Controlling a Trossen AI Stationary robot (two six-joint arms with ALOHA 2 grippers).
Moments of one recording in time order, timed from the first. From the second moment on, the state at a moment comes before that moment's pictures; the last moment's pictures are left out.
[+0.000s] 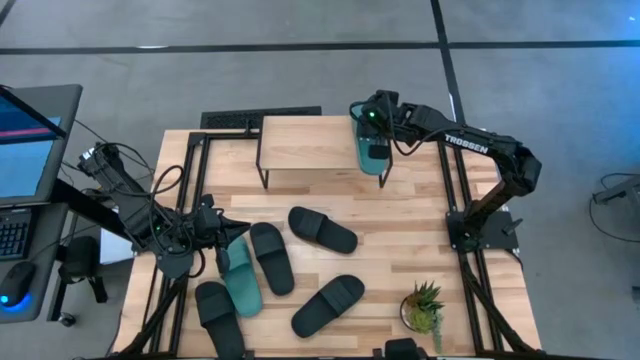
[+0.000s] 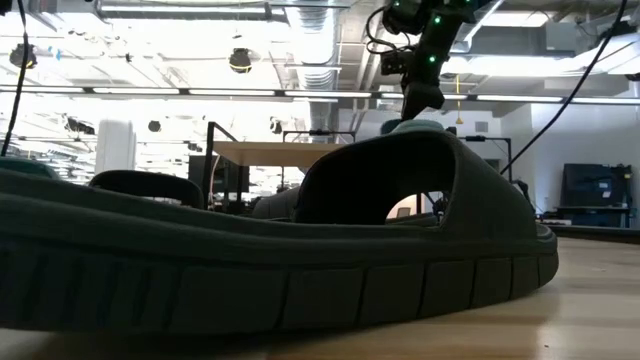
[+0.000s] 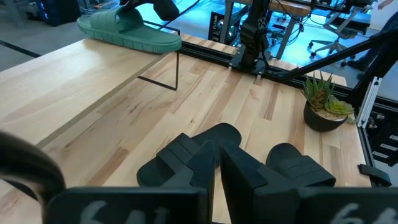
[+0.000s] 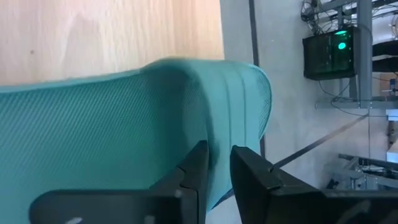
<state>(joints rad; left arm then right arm) -0.78 0.96 0.94 -0.69 -1.01 -0.81 -0.51 1.58 1.43 -0.80 0.43 -0.68</state>
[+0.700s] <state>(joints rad) -0.78 0.96 0.94 -0.69 -1.01 -0.81 -0.50 1.58 1.43 -0.83 0.34 -0.63</state>
